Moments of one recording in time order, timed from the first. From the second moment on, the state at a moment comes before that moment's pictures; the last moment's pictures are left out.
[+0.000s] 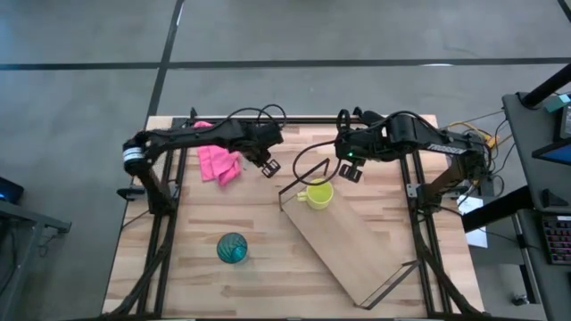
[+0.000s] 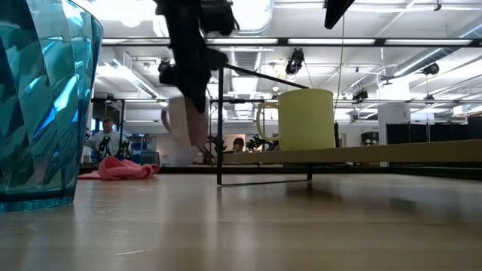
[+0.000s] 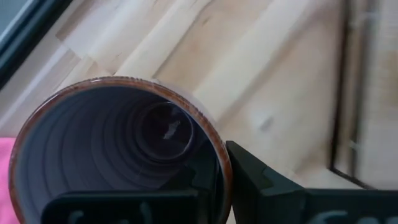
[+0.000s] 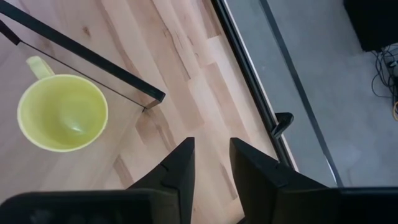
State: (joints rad) left arm 0.28 1.67 1.49 -1.02 -0.16 -0.40; right arm 0.00 1.57 1.88 -1.57 0.50 0.28
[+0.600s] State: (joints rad) left arm -0.05 1.38 1.58 -0.82 -0.17 -0.17; right arm 0.00 1.57 1.88 -1.57 0.50 0.28
